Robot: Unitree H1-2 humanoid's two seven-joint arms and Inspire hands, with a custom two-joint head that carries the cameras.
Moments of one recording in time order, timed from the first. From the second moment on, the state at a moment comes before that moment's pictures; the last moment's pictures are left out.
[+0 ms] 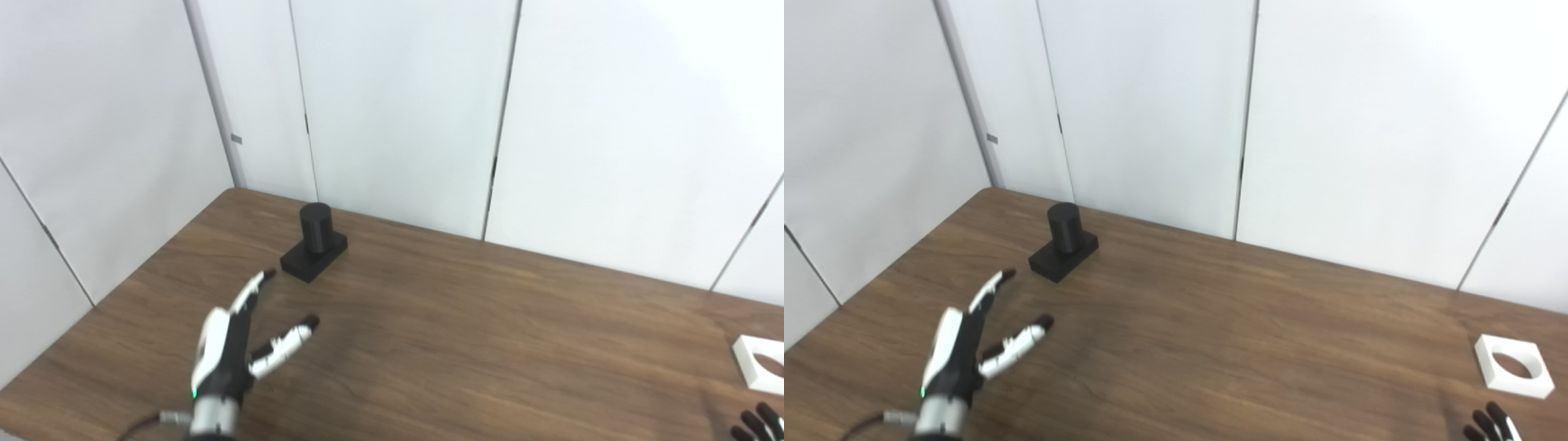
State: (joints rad) left arm 0.12 0.23 0.18 -0.38 0.43 0.28 0.14; right arm 0.21 -0.17 -0.06 -0.19 -0.05 -0.08 -0.04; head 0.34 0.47
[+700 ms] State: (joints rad) left arm -0.06 0.36 0.12 -0.13 0.74 0.45 0.14; right arm 0.22 -0.15 -0.08 -0.22 0.11 0.00 -0.01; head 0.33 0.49
